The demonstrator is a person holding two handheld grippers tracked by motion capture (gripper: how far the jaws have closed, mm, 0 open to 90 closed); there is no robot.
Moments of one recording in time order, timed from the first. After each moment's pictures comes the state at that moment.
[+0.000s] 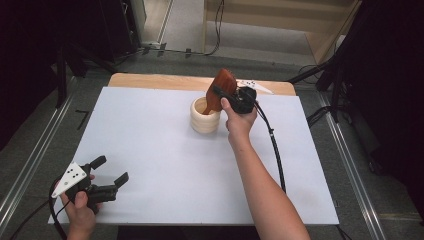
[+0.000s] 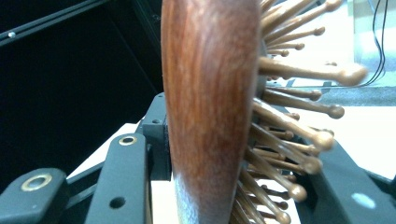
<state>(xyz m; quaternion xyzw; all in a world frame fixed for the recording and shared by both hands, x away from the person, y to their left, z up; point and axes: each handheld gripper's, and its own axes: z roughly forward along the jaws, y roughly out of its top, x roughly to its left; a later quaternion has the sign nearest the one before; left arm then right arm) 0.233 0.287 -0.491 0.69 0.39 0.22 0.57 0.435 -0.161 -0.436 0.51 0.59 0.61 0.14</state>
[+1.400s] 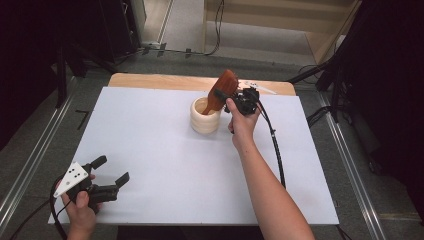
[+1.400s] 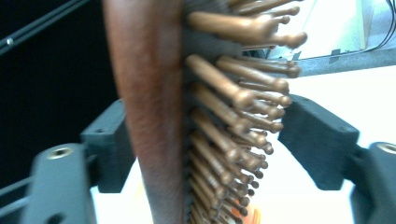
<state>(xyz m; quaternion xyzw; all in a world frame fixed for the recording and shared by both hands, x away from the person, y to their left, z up) 0.234 0.285 -0.491 0.70 0.38 0.22 0.56 0.443 -0.175 -0.448 0.54 0.59 0.60 0.09</state>
